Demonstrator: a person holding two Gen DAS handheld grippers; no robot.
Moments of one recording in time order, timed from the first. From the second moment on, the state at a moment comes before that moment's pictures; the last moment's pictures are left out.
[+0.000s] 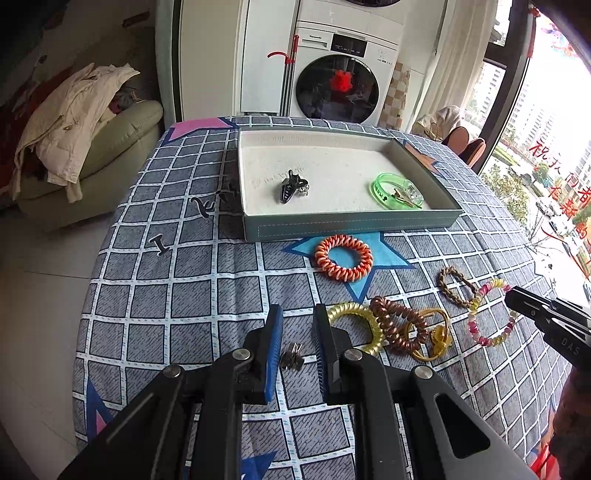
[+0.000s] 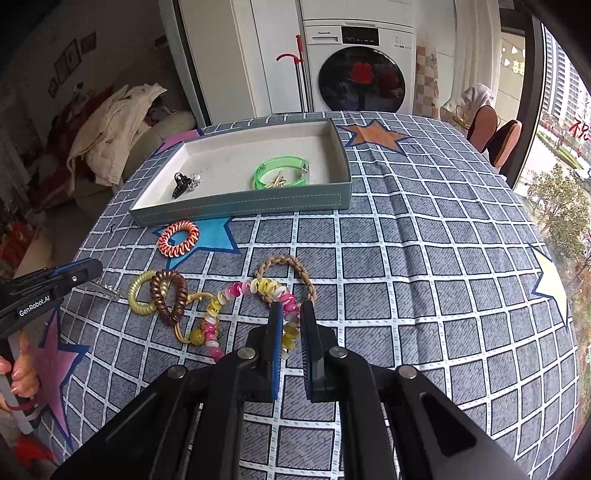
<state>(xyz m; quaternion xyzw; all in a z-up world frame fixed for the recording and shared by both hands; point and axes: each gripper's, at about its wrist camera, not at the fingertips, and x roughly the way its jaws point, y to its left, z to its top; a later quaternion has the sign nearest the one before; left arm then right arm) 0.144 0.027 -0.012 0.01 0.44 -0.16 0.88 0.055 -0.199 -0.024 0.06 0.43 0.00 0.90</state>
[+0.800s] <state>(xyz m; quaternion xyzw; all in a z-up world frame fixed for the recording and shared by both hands) 0.134 0.046 -0.037 0.02 0.47 -0.12 0.88 0.060 -0.199 -0.028 0.08 0.44 0.02 0.90</state>
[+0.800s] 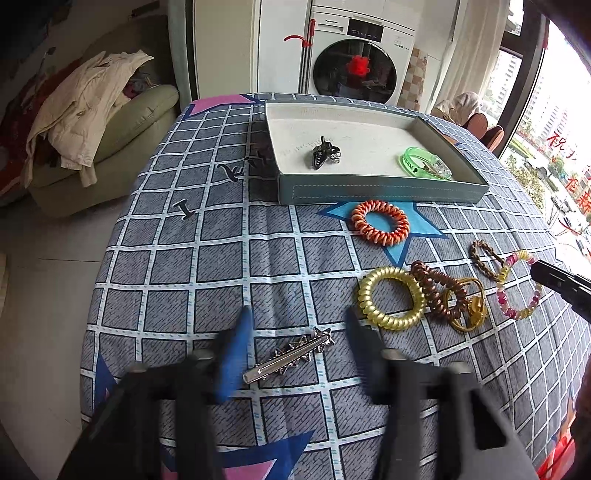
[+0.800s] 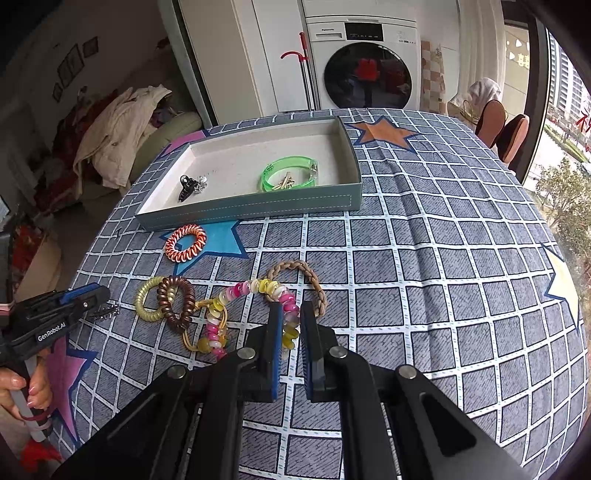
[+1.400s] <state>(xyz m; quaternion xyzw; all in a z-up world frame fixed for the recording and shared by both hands) 0.129 0.045 -0.058 0.12 0.47 -0.18 0.86 0.055 -0.196 -0.025 0.08 0.44 0.02 0.90</state>
